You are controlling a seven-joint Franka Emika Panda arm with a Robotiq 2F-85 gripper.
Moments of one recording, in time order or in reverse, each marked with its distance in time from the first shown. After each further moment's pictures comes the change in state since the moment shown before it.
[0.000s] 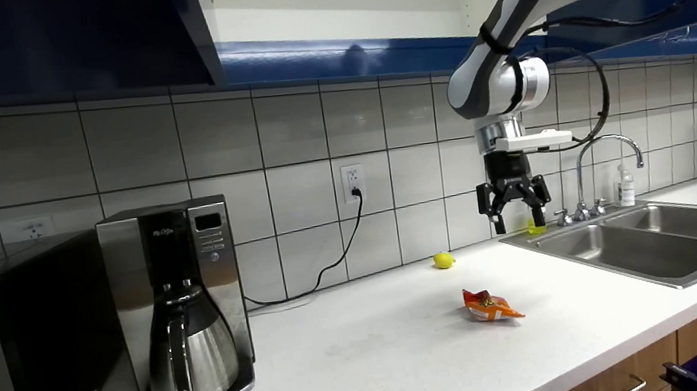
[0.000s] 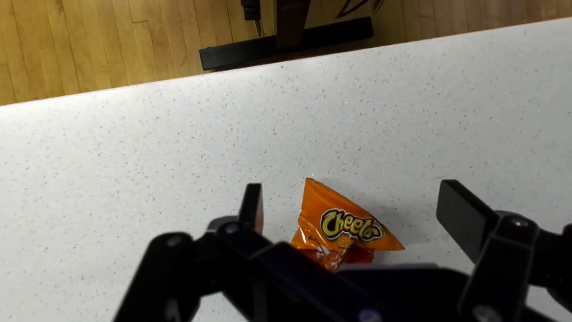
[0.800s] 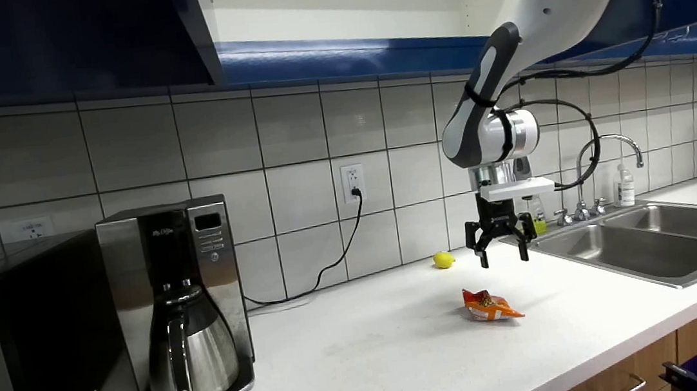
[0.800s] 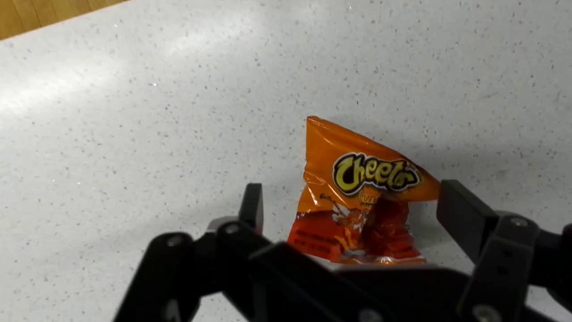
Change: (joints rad) arm -0.008 0.224 0.016 0.028 0.056 0.288 0.096
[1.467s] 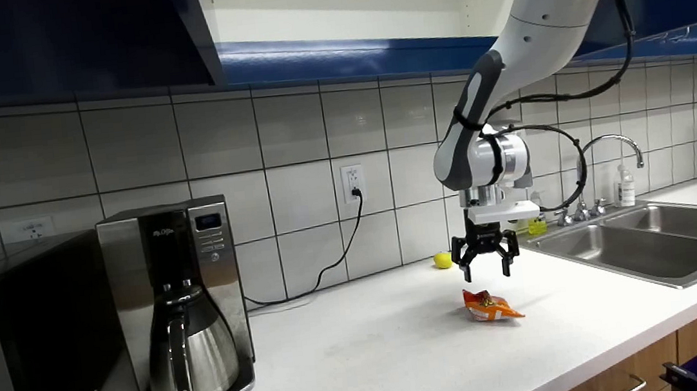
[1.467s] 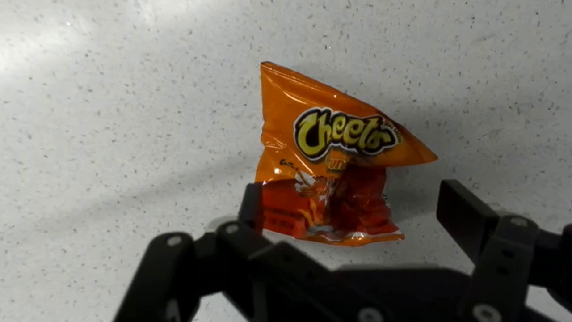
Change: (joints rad) arm 0.000 0.106 0.044 0.018 0.058 0.184 0.000
